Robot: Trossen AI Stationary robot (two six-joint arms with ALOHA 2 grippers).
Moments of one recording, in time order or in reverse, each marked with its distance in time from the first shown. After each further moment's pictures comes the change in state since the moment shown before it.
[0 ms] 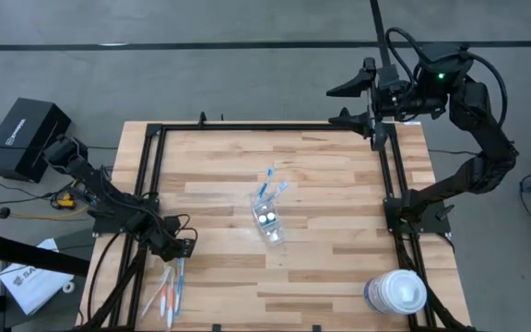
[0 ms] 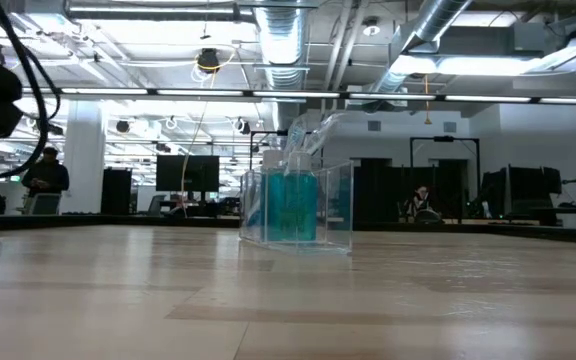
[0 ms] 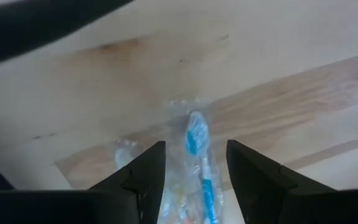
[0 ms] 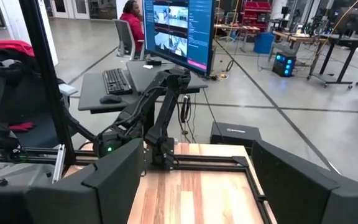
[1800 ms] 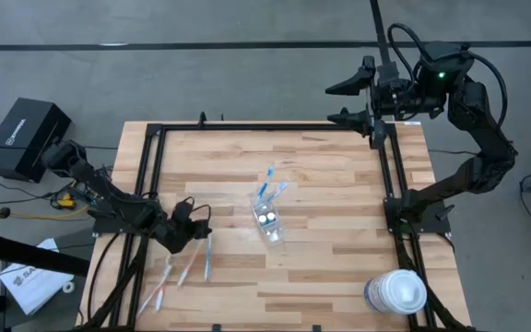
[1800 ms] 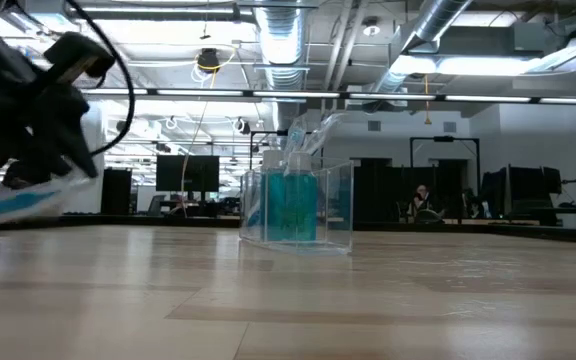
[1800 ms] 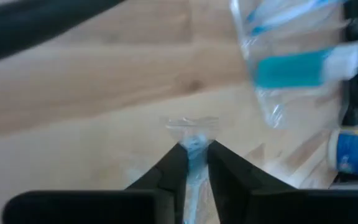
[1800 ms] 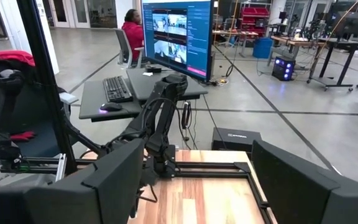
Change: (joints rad) left arm 0.107 0.015 -0.090 0.386 -0.566 0.160; right arm 0.000 0.006 0.000 0.035 -0.001 0.029
